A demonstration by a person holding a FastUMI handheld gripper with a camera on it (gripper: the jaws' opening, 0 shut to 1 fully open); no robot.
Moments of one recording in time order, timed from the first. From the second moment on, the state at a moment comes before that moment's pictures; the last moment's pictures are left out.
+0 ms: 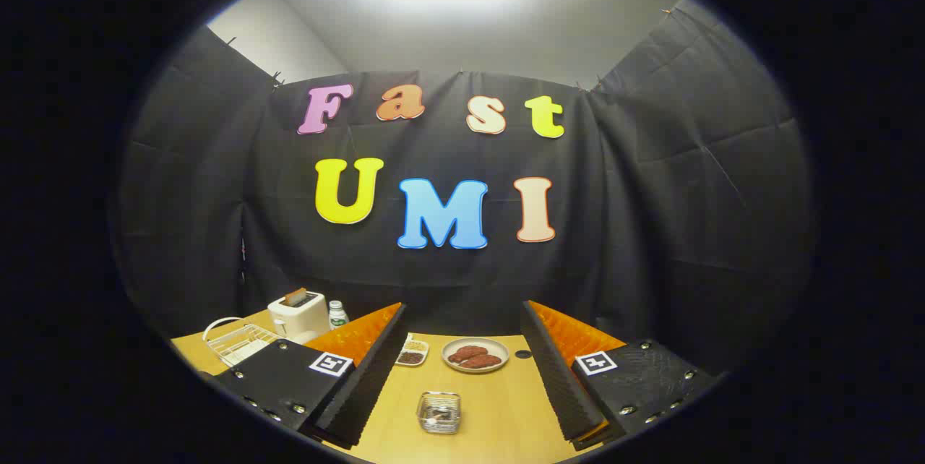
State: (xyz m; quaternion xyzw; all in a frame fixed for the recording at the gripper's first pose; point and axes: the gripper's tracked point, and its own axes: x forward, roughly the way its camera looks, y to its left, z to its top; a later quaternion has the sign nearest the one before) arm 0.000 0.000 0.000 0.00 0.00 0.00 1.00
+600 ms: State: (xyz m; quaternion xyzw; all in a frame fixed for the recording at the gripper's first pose) arm 0.052 0.189 -0.047 -0.02 0.07 0.02 1.00
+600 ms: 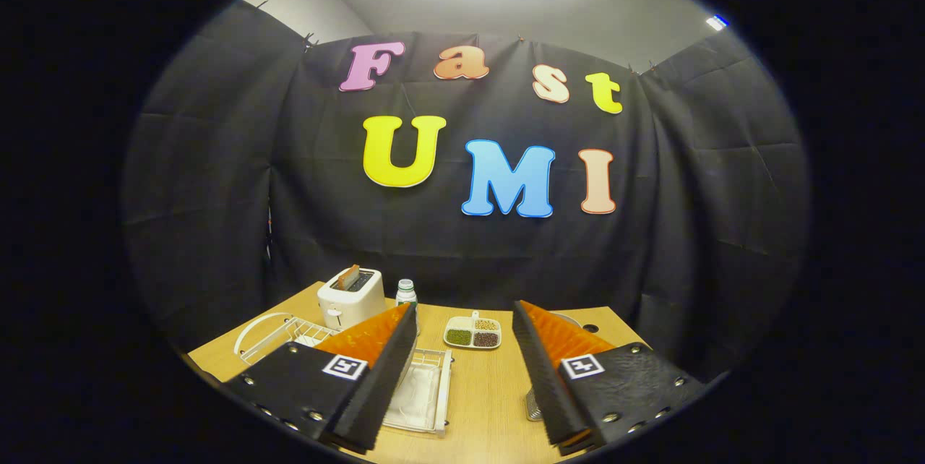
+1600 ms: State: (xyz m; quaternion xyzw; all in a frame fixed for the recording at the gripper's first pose) arm 0.139 0.256 -0.177 -0.10 0.23 -0.07 0.96
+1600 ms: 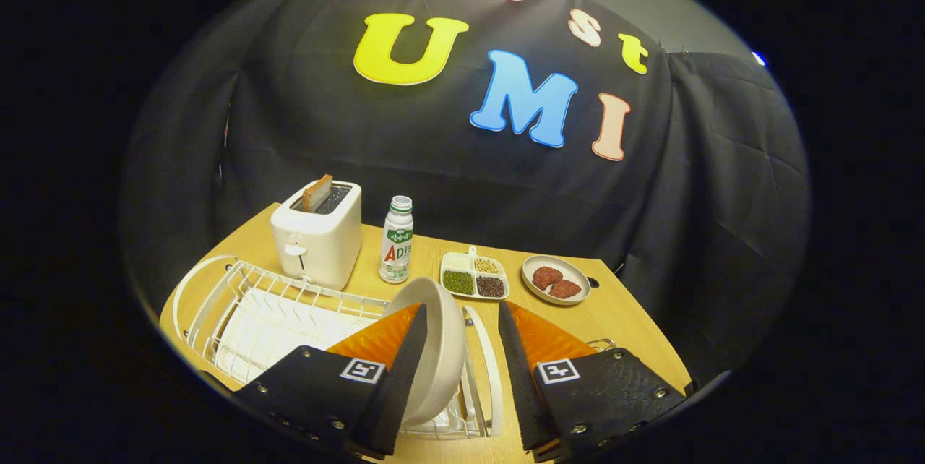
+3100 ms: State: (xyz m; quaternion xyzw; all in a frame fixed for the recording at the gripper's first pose) arm 0.162 0.281 -0.135 -0.48 0.23 -0.15 0.83
